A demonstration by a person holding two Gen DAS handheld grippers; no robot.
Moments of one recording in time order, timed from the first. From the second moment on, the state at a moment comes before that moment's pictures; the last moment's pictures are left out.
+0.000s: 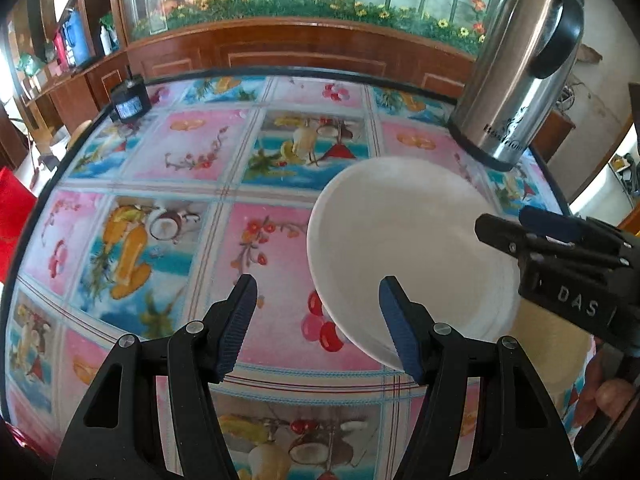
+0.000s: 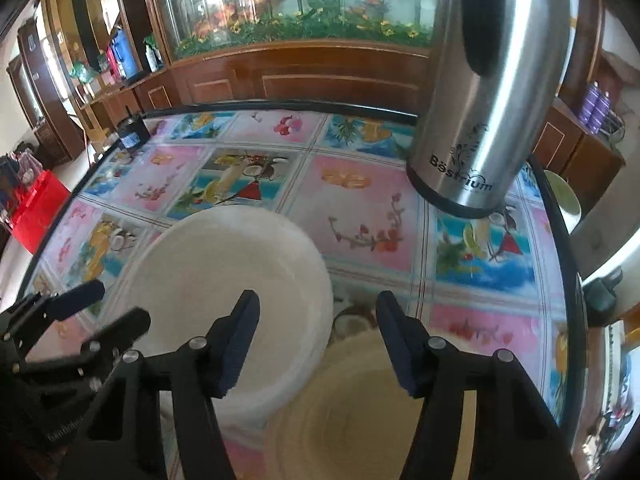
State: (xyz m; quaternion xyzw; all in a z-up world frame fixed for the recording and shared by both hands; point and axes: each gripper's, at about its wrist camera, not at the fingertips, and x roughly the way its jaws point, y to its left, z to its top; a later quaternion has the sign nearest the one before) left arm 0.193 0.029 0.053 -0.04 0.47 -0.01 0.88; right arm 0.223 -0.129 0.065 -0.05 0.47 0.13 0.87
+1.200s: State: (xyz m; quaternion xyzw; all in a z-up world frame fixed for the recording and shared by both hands) left arm 0.042 0.087 0.051 -0.06 0.48 -0.01 0.88; right arm 0.077 -0.082 0.064 -0.01 0.51 0.23 0.83
